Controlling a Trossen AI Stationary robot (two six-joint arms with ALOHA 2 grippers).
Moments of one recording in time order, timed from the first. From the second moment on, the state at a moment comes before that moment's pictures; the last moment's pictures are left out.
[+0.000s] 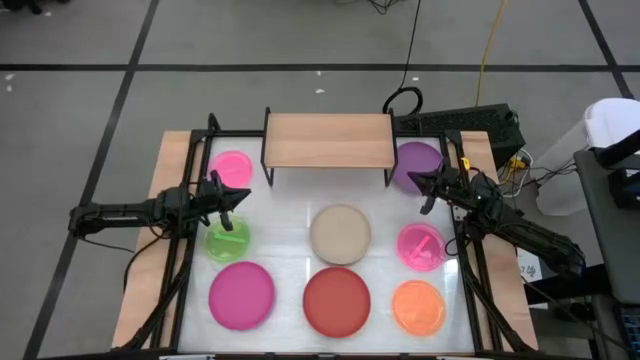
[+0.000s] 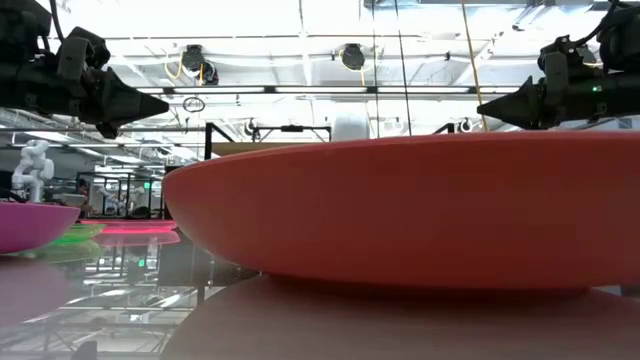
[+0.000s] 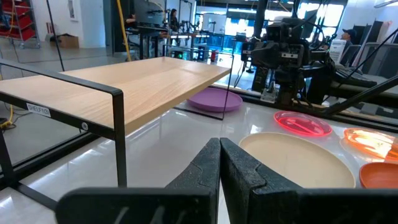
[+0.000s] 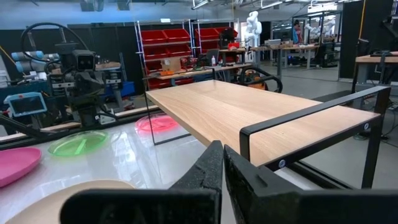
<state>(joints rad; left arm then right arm) 0.06 0.09 0.01 0.06 -0.26 -0.11 -0.54 0.04 0.01 0.08 -0.08 0.11</state>
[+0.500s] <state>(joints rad) 0.06 0.09 0.01 0.06 -0.26 -0.11 -0.54 0.04 0.01 0.14 -0.08 0.21</state>
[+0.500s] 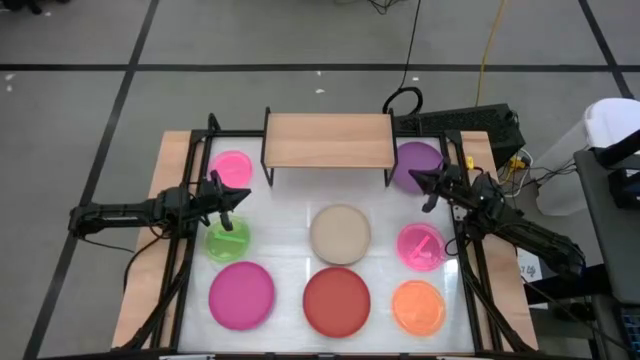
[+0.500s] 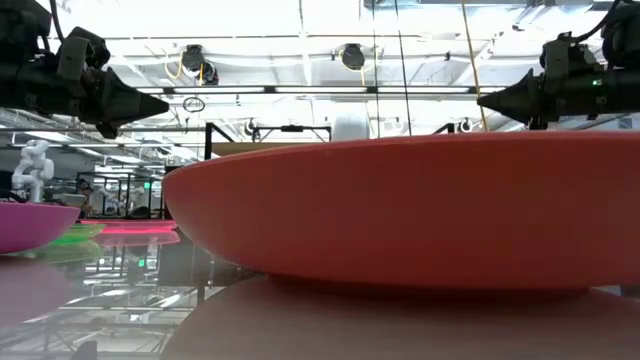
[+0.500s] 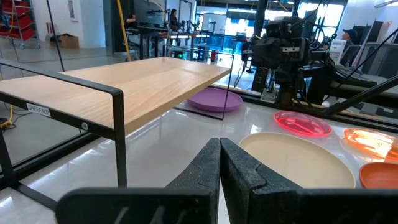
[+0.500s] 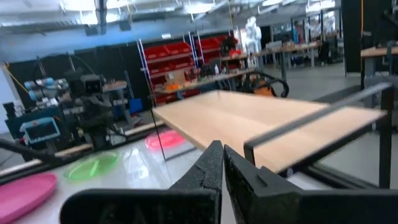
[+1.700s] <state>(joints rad) 0.06 0.09 0.01 0.06 -0.26 -0.11 -0.54 0.04 0.02 0.31 0.01 0.15</state>
